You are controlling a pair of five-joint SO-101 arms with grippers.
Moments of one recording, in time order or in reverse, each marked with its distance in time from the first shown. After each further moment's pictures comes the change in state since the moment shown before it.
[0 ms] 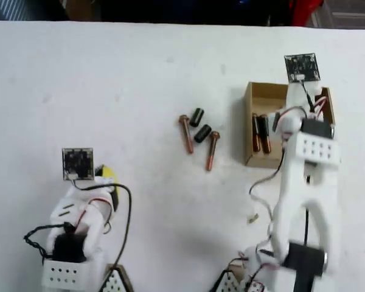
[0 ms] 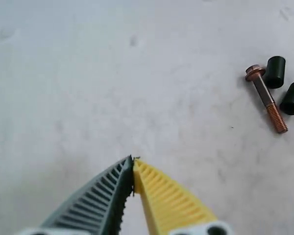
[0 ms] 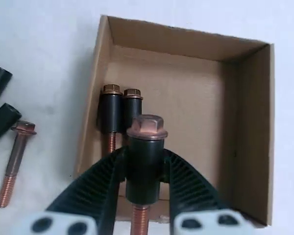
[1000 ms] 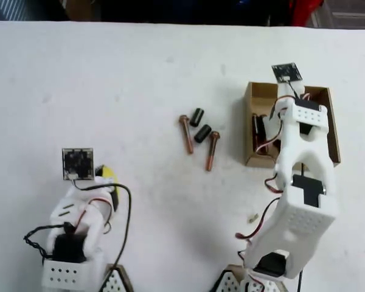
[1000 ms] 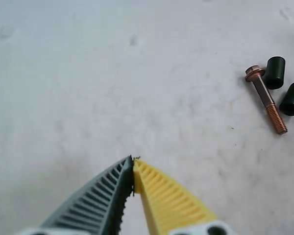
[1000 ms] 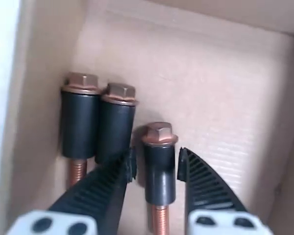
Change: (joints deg) left arm 0.0 -0.1 0.0 0.0 0.0; right arm 0.7 34.5 -19.3 -0.4 6.1
